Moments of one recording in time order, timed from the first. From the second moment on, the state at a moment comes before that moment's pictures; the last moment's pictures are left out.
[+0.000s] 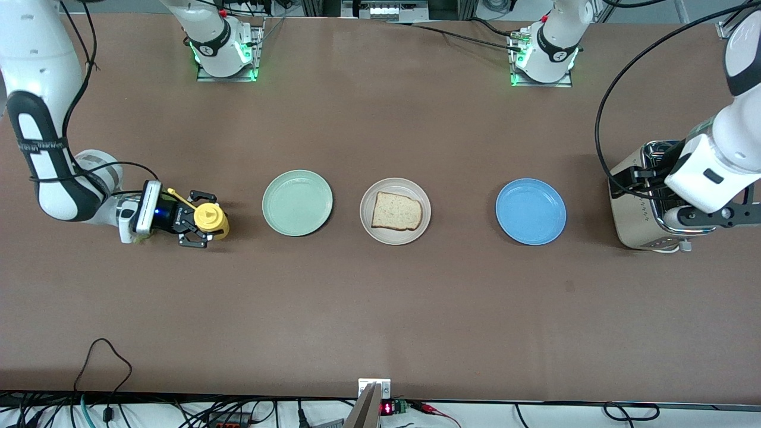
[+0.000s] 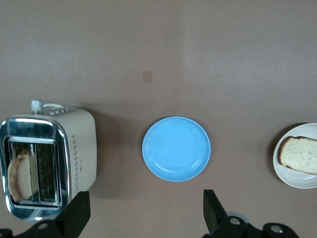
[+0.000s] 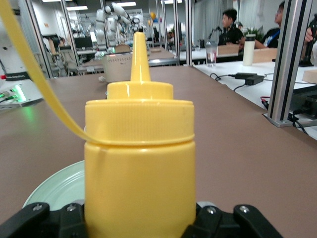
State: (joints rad) left arm 0.24 0.31 -0.44 -1.26 0.15 1.46 -0.27; right arm -0.19 0.59 0.06 -1.88 1.29 1.81 -2.37
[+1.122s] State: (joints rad) left arm -0.04 -0.05 -0.07 -1.70 0.04 1.61 -0.14; right arm 0.30 0.40 0.06 -1.89 0.80 2.51 -1.64
